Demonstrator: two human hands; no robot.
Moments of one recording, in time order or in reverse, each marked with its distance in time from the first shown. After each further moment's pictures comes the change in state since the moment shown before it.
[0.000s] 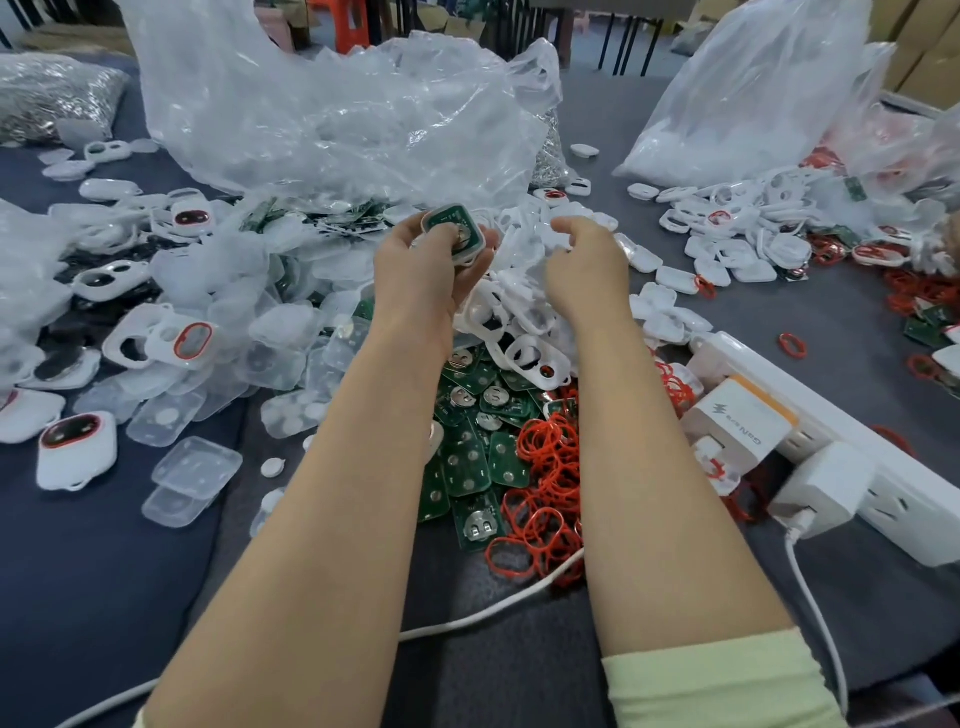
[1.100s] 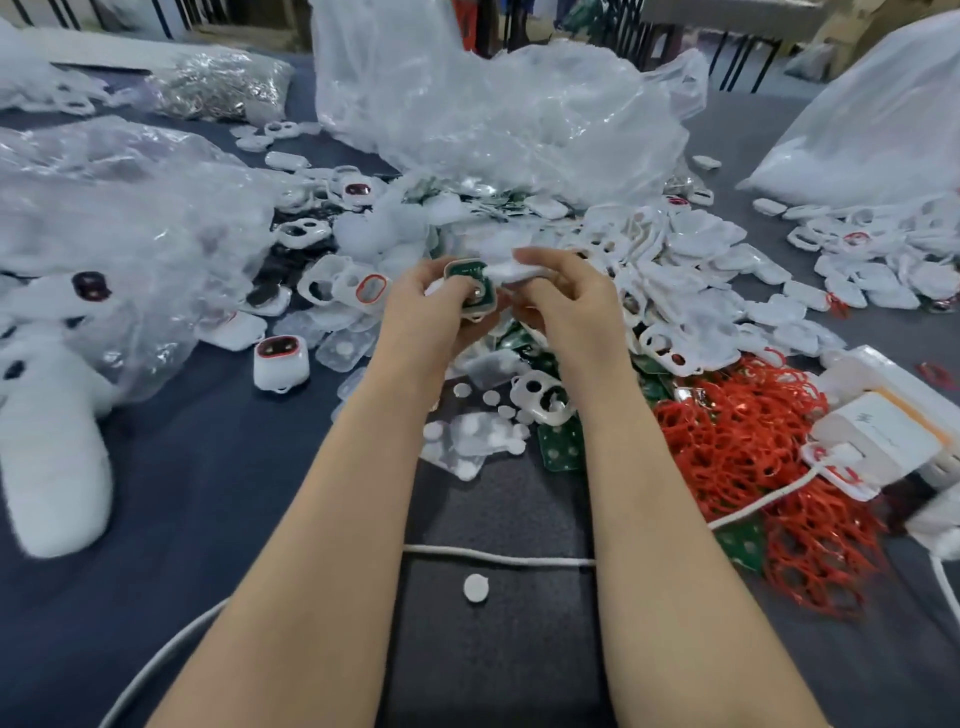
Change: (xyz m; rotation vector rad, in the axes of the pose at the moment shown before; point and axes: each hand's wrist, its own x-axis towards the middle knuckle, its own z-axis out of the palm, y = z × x) left_hand -0.033 0.035 -0.112 0.271 0.073 0.094; right_hand -0.102 -0.052 0.066 0.780 -0.330 -0.121
